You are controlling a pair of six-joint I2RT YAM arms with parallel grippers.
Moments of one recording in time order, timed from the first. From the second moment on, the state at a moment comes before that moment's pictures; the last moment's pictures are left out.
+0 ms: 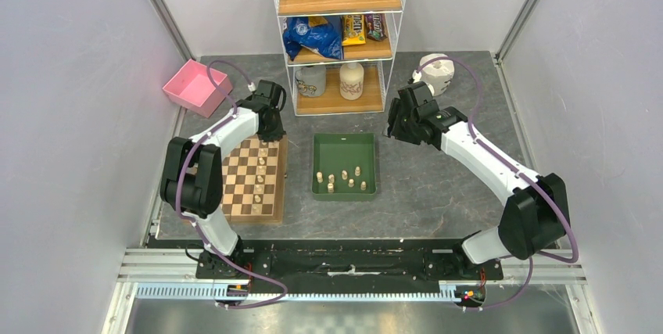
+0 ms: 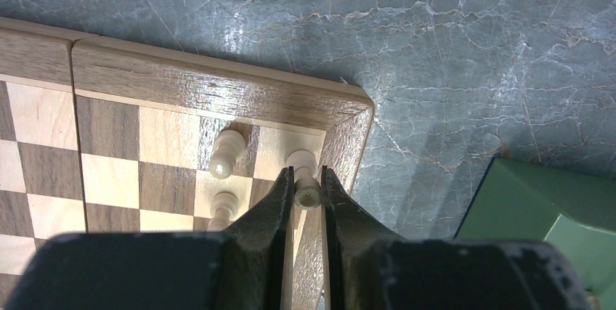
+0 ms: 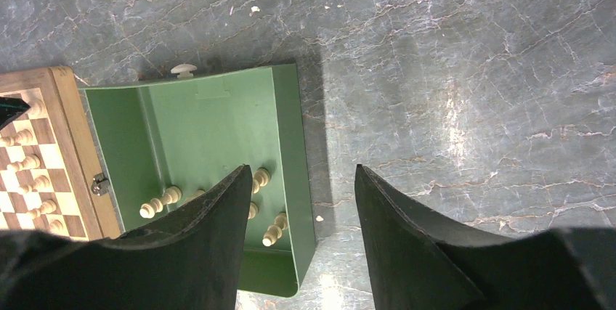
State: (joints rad) left arm -0.27 1.74 1.20 -0.56 -0.18 -0.45; right arm 0.46 1.45 1.17 -0.59 0.13 0.64
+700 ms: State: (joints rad) left arm -0.27 1.74 1.20 -0.55 -0.21 -0.45; right arm 0.46 1.46 1.17 -0.59 0.13 0.64
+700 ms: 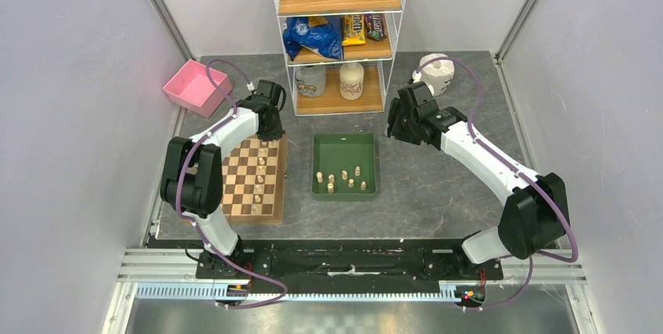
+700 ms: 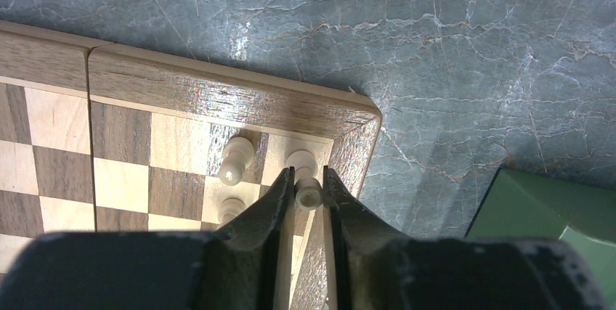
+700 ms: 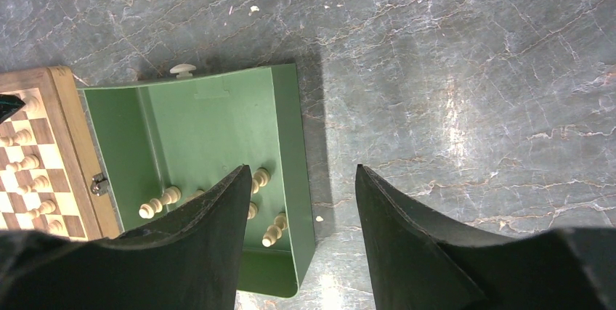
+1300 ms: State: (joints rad) left arm -0.27 1.69 1.20 -0.58 -0.21 -0.45; right arm 0.46 1.46 1.17 -0.59 0.12 0.64
